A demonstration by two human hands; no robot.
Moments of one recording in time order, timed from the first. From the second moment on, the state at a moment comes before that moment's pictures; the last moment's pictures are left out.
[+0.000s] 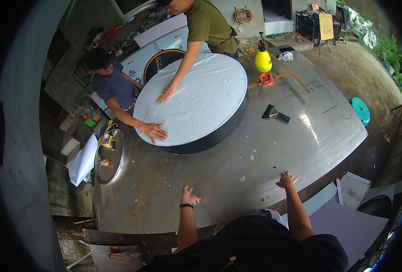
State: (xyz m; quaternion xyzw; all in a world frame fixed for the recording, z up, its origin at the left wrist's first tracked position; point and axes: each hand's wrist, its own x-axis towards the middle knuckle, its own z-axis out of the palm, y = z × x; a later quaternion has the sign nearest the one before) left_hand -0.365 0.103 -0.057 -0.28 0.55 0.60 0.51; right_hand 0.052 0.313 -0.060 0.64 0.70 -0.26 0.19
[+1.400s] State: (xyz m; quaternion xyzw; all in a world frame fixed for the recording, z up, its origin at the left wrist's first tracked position) left_hand -0.378 0.097 -0.080 -0.21 0.59 0.60 0.50; right_hand 0.040 0.316 -0.059 0.64 0.71 -0.23 0.21
